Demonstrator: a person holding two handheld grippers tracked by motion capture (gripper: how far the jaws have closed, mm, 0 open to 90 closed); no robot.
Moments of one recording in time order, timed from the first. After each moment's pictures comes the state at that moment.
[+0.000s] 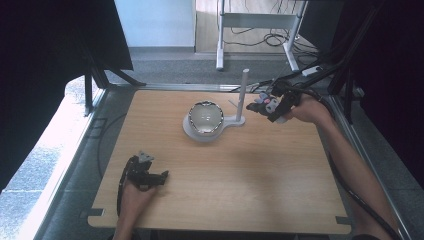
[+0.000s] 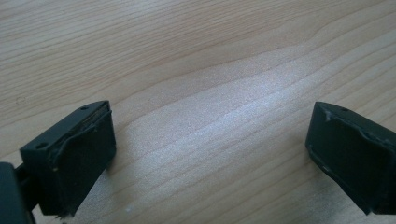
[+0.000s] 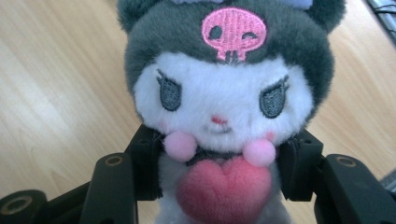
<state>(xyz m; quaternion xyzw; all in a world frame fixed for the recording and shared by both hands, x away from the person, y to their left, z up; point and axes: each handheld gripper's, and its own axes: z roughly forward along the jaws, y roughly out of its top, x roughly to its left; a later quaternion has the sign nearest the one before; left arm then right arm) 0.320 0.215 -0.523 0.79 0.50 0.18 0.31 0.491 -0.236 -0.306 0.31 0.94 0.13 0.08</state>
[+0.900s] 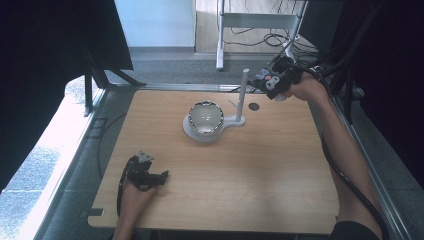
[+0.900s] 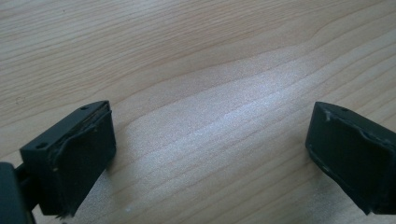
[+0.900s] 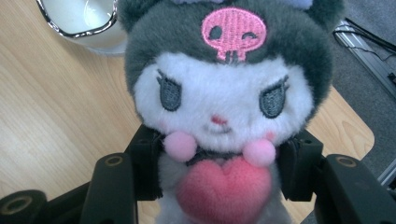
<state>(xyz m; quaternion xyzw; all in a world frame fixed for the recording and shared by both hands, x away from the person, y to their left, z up) 0.320 0.215 -0.523 0.79 0.50 0.18 0.31 0.532 -0.232 -0.269 0.34 0.92 0.16 0.12</state>
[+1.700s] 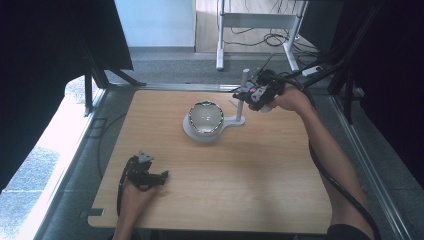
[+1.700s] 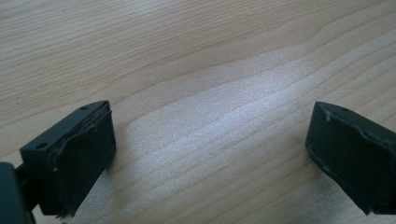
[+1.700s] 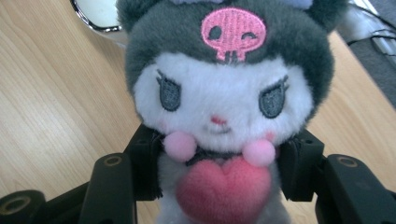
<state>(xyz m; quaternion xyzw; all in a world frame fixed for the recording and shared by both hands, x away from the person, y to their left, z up) 0.320 0.215 -0.523 0.79 0.50 0.18 0.31 0.527 -0.196 -0.311 0.30 0.94 0.16 0.08</state>
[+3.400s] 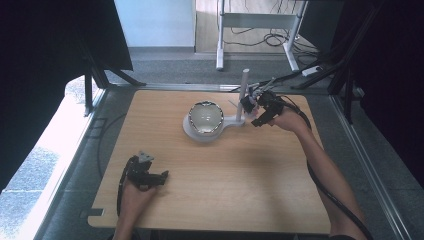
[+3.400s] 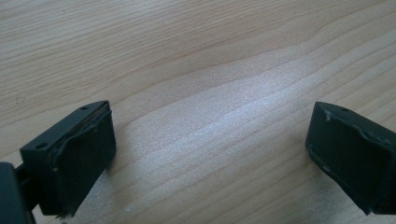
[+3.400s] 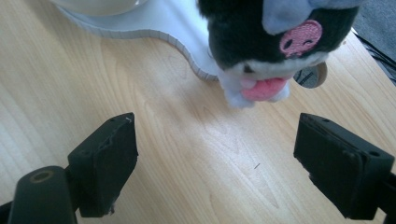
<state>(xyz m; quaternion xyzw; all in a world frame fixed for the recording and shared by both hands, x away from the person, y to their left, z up) 0.320 0.215 -0.523 0.79 0.50 0.18 0.31 0.515 -0.214 -0.384 0.29 0.93 0.19 0.13</state>
